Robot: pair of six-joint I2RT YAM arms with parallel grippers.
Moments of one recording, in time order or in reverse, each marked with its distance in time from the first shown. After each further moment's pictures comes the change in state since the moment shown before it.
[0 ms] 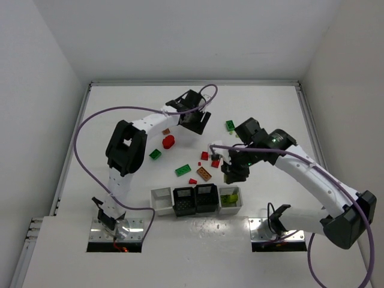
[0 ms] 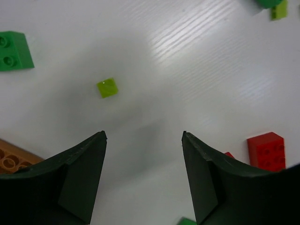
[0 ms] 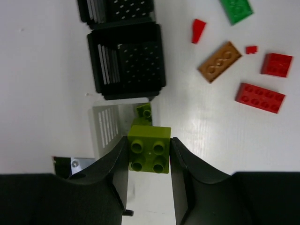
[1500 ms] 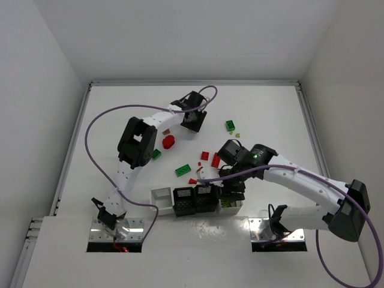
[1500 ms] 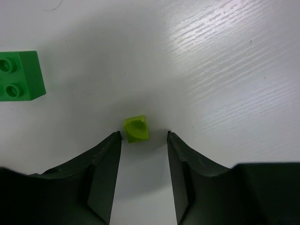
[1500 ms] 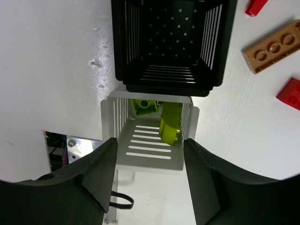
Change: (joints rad) left arm 0.035 0.213 0.159 -0.022 -0.092 -0.040; right arm 0.286 0.026 -0.142 0.011 0.203 0.014
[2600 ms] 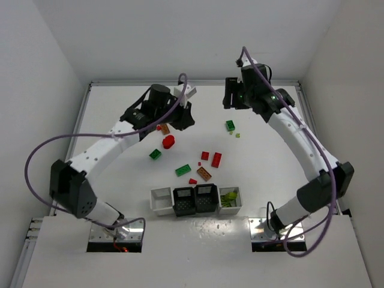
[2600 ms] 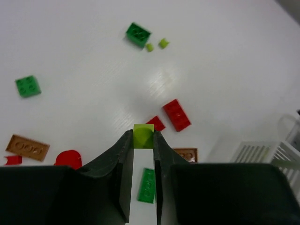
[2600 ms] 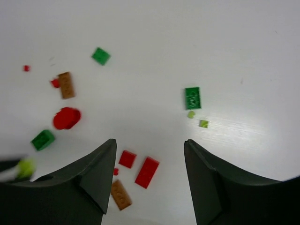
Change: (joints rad) left arm 0.025 -0.814 -0.547 0.185 0.368 0.060; right arm -0.445 0.294 0.636 0.370 0.492 0.995
